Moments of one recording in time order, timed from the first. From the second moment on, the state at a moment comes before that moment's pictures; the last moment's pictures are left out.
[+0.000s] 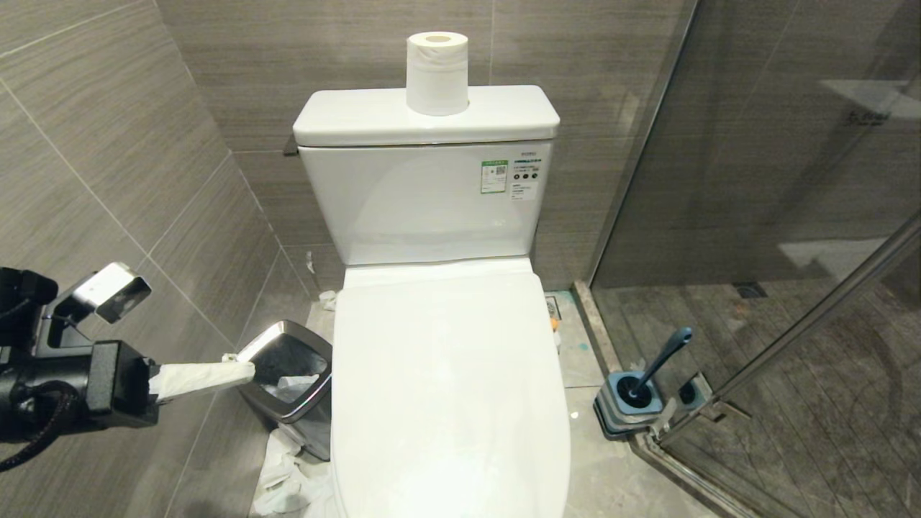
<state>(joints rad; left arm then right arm) 0.22 1.49 -0.81 0.24 -1.26 0.00 0.00 0.00 0.00 -0.01 0.01 -0.06</state>
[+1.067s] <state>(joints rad) 0.23 1.74 -0.49 -0.24 -1.34 0.07 0.00 0.00 0.00 -0.01 0.01 -0.06</state>
